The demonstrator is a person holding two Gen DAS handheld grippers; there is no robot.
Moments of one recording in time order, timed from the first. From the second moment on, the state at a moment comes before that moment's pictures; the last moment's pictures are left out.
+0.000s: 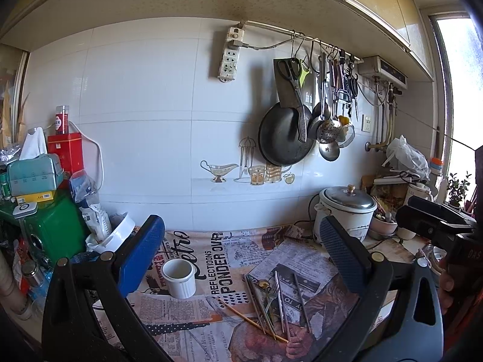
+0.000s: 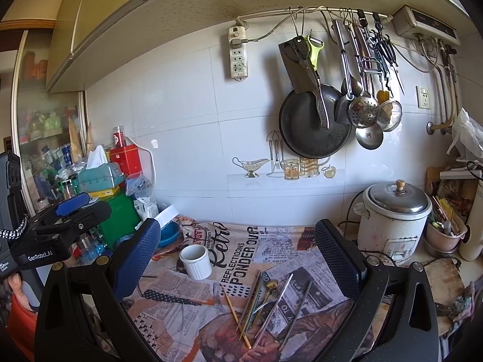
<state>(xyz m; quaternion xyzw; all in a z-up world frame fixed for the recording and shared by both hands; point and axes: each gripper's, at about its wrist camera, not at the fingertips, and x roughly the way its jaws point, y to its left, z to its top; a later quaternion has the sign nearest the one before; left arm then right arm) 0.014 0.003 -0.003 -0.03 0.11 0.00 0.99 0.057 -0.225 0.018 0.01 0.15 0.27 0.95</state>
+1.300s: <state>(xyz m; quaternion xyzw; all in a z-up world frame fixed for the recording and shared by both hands) 0.021 0.011 -0.007 -0.03 0.11 -0.01 0.99 0.063 -0.220 0.015 0.01 0.15 0.27 0.95</state>
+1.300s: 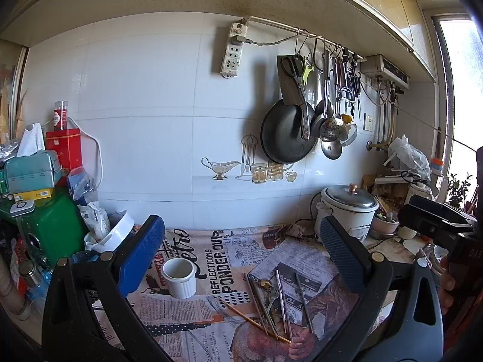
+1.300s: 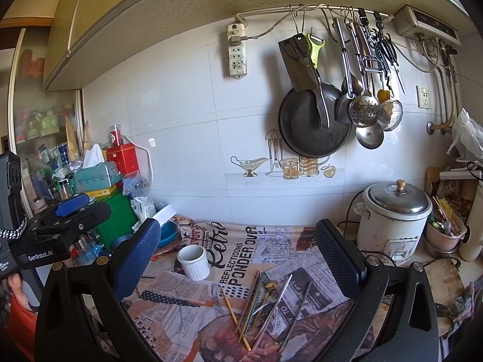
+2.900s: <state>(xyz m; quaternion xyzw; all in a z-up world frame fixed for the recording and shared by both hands) 0.233 -0.002 -0.274 -0.10 0.51 0.03 0.86 0.247 -0.217 -0.234 0.00 0.57 0.19 0.80</state>
